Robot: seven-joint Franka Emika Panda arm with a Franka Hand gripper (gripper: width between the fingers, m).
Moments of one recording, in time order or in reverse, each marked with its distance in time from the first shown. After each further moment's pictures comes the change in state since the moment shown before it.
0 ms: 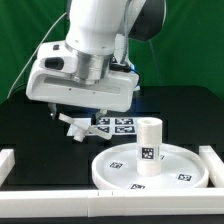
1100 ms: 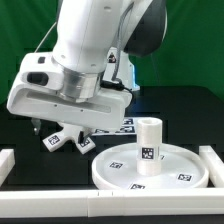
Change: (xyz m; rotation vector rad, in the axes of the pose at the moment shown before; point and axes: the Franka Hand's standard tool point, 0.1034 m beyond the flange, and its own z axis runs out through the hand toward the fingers) arm 0.049 0.021 0.000 -0.025 -0.071 0.069
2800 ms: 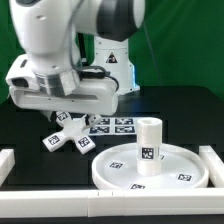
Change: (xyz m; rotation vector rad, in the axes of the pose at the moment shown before) arm -0.063 -0.012 0.014 0.356 -0.256 0.203
